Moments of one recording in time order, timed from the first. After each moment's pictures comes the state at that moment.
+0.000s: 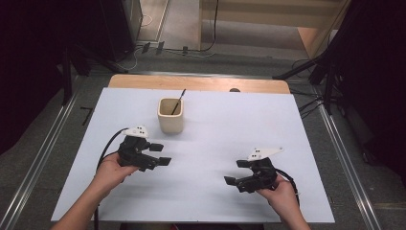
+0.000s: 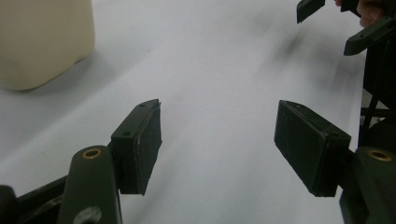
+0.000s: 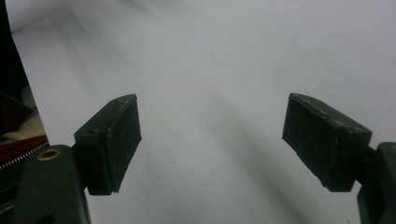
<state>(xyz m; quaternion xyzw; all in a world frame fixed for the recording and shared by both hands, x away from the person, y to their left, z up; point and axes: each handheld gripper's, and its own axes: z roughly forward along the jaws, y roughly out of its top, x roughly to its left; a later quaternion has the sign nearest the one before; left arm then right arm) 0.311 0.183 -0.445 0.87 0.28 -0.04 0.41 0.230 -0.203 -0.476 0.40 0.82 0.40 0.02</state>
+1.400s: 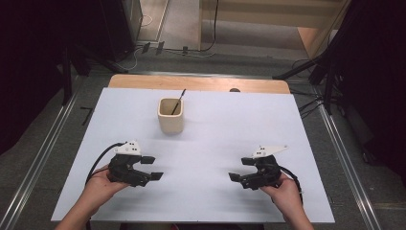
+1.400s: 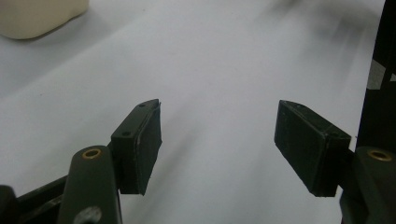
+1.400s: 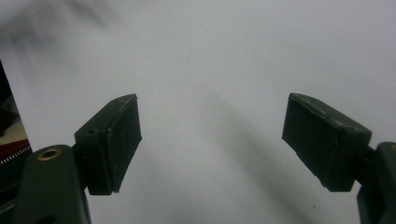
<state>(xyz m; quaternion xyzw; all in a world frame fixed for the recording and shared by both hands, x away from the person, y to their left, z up) 0.274 0.203 -0.453 0.88 0.27 -0.01 0.39 0.236 -0.216 -0.478 0.41 0.82 0.40 0.03</state>
